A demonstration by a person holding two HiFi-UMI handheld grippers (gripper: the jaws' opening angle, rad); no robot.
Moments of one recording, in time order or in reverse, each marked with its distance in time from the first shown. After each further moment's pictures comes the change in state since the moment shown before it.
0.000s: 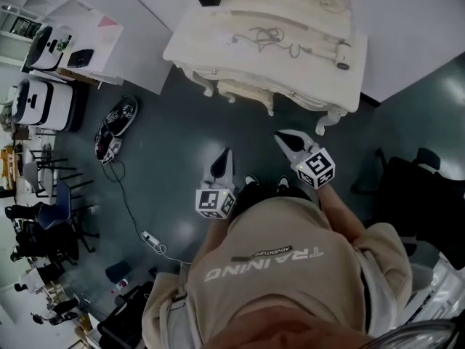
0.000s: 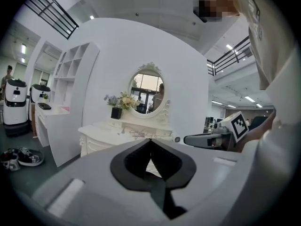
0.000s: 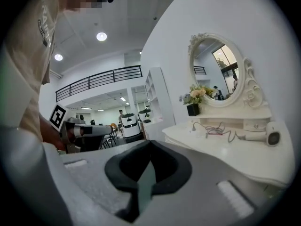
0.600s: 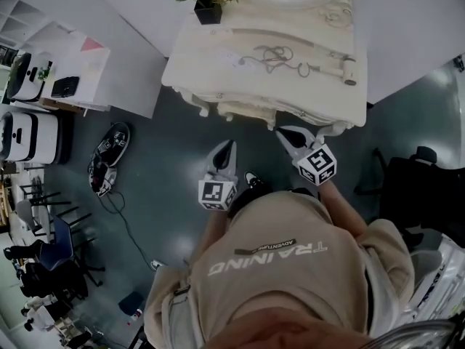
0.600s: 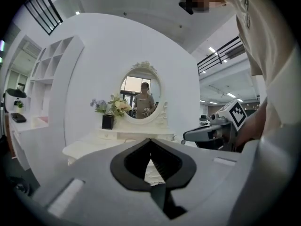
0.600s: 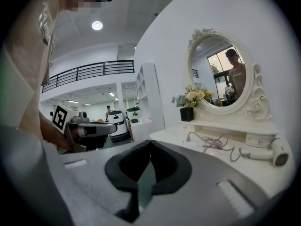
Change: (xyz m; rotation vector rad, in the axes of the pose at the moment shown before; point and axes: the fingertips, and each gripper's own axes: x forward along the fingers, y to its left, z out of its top) left arm 0.105 0.132 0.044 0.107 -0.034 -0.206; right arm 0.141 -0.042 0.049 -0.033 0.029 -0.156
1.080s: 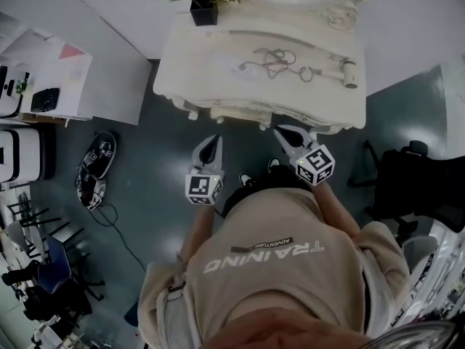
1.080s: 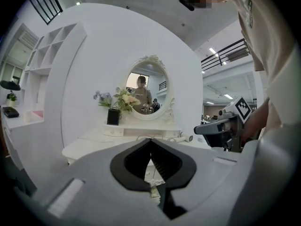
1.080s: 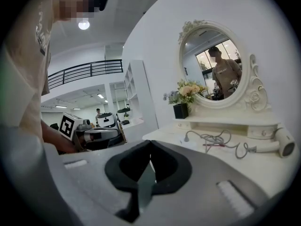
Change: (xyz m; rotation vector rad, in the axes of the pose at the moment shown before) left arm 0.041 0.124 -0.017 -0.020 0.051 -0.063; right arm 0.084 -0.017 0.010 0.093 0.011 -0.101
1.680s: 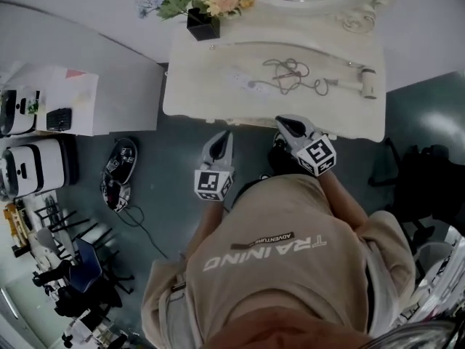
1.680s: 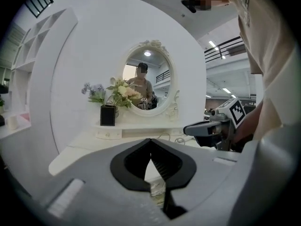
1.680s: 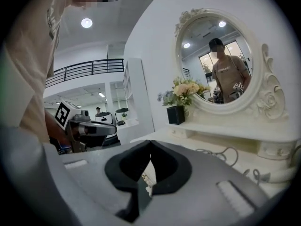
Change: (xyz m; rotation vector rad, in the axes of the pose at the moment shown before) left arm 0.128 0.040 0.016 0.028 0.102 -0.040; right arm 0.095 -0.106 0.027 -0.057 -0.010 0.020
